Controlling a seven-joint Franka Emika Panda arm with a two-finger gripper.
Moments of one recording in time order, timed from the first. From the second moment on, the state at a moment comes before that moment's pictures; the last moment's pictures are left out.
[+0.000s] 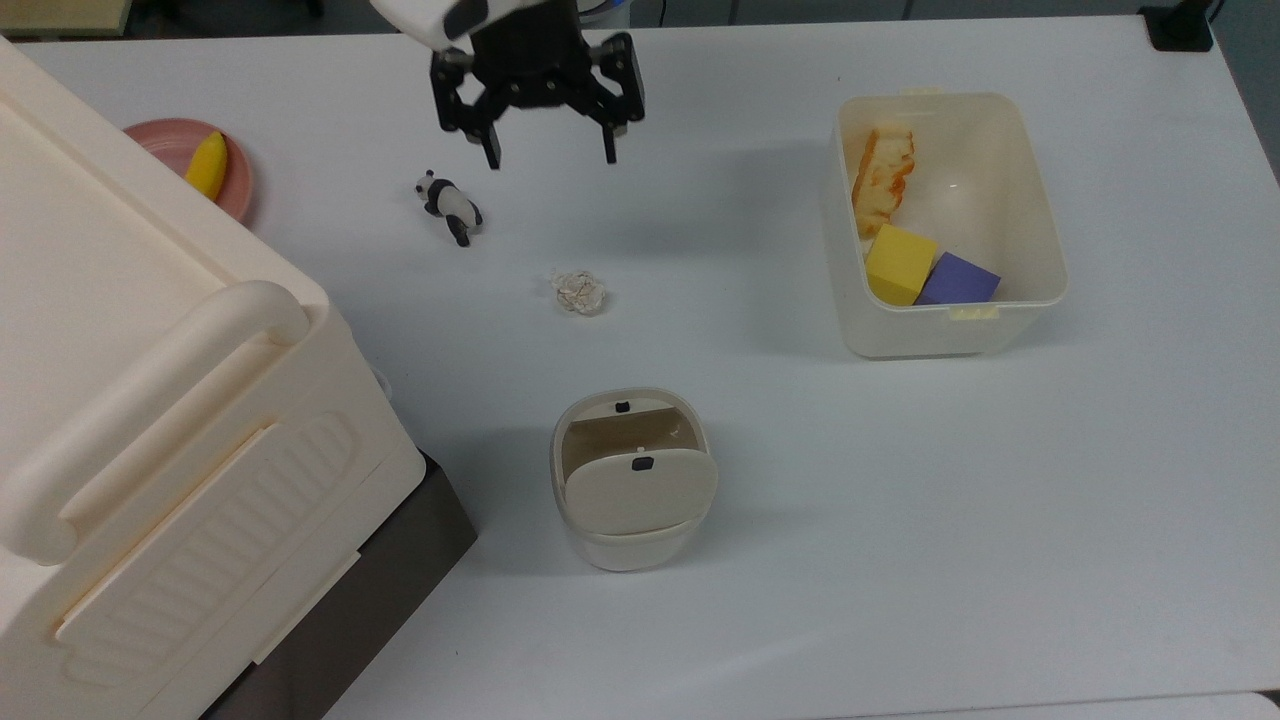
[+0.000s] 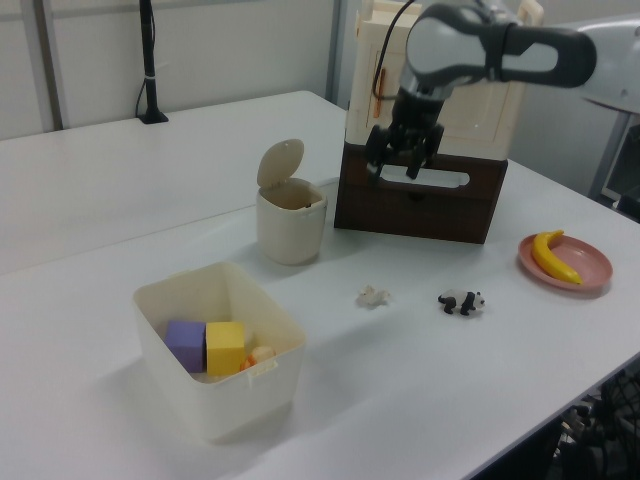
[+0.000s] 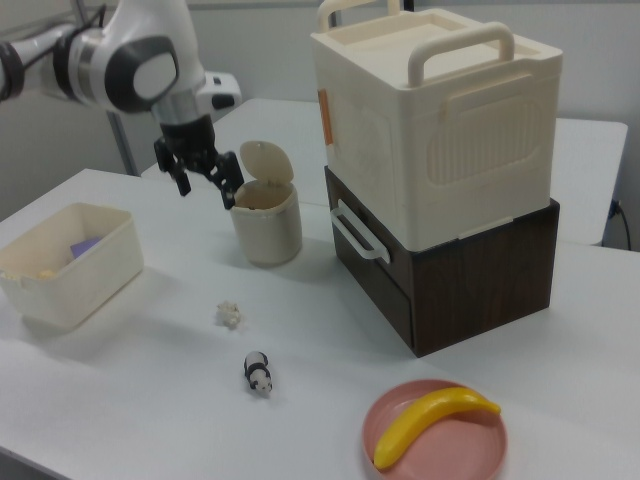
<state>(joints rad) 0.03 0.07 -0.01 -1.73 0.08 1.92 -0.02</state>
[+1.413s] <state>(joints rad) 0.04 0.21 0.00 -2.02 -0.02 2.25 -0.02</state>
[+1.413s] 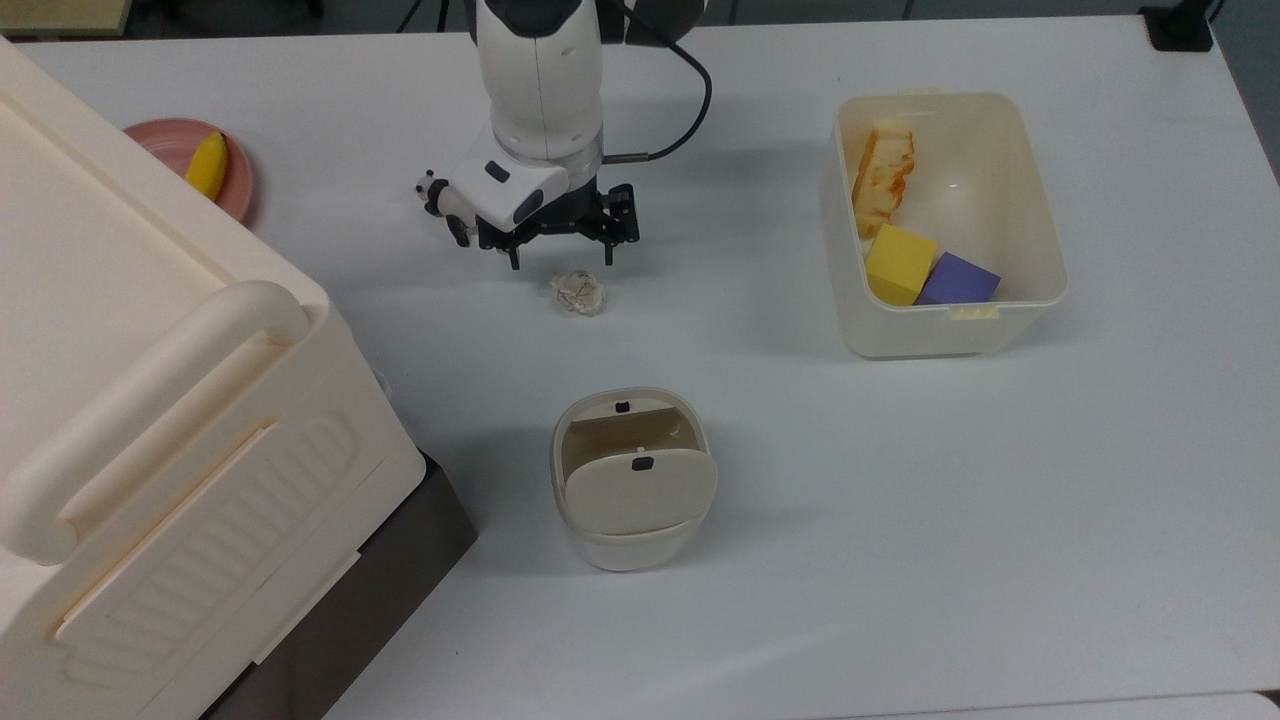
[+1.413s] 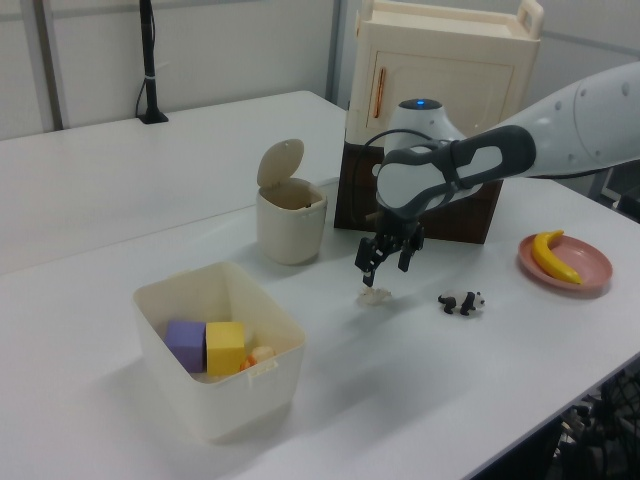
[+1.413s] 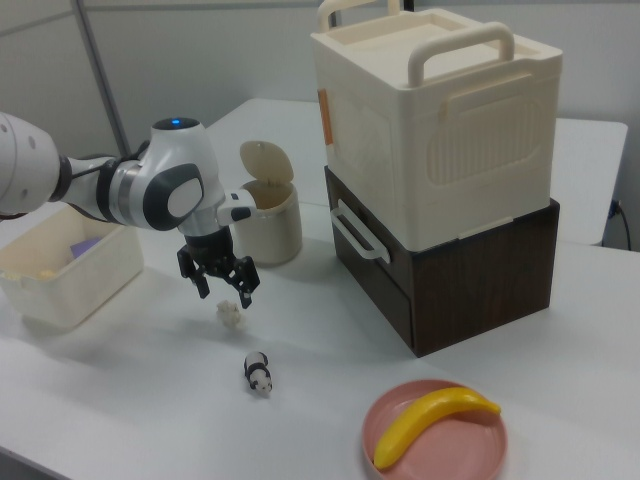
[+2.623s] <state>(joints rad) 0.06 0.32 0.00 -1.94 -0.05 2.26 -0.06</state>
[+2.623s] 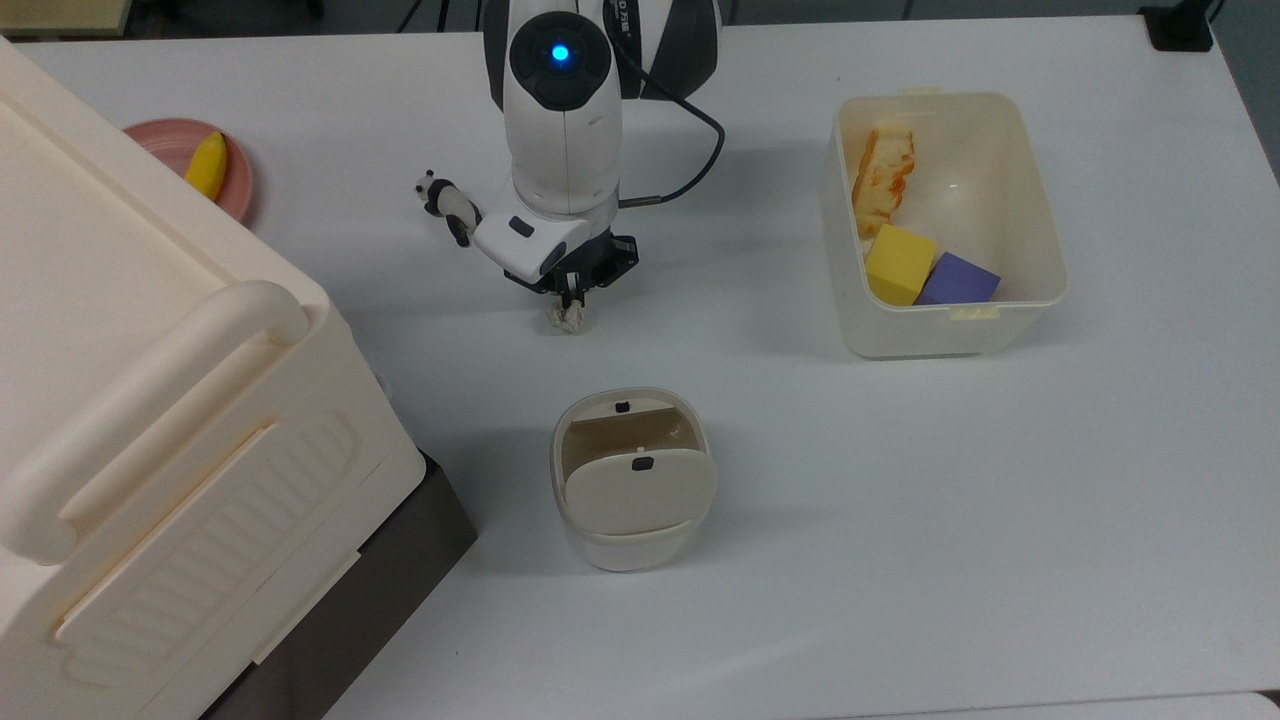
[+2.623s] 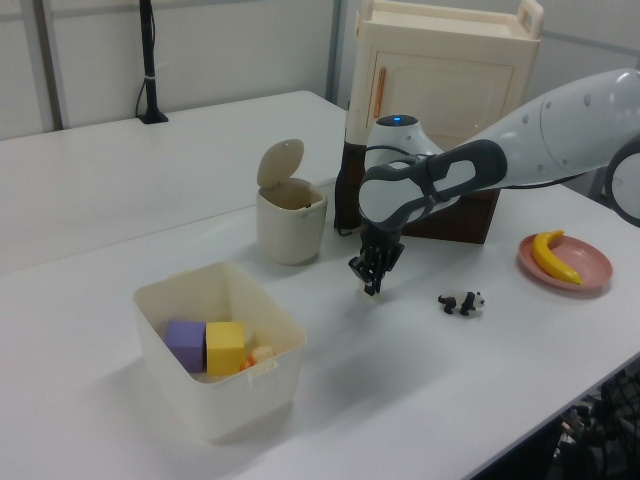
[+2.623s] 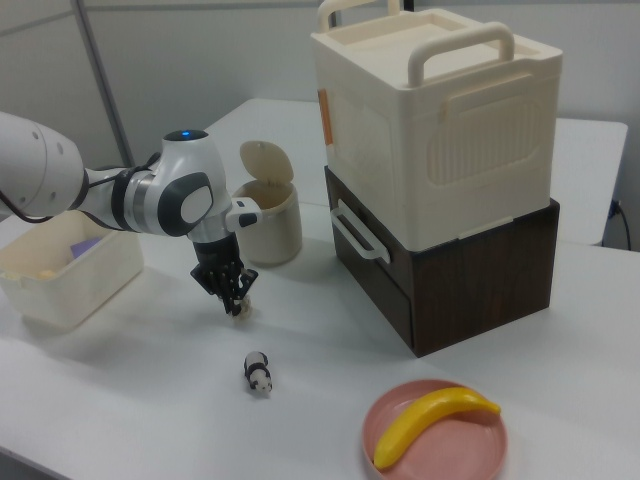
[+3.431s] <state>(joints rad) 0.06 0.29 0.00 -1.85 -0.04 2.26 -0.07</state>
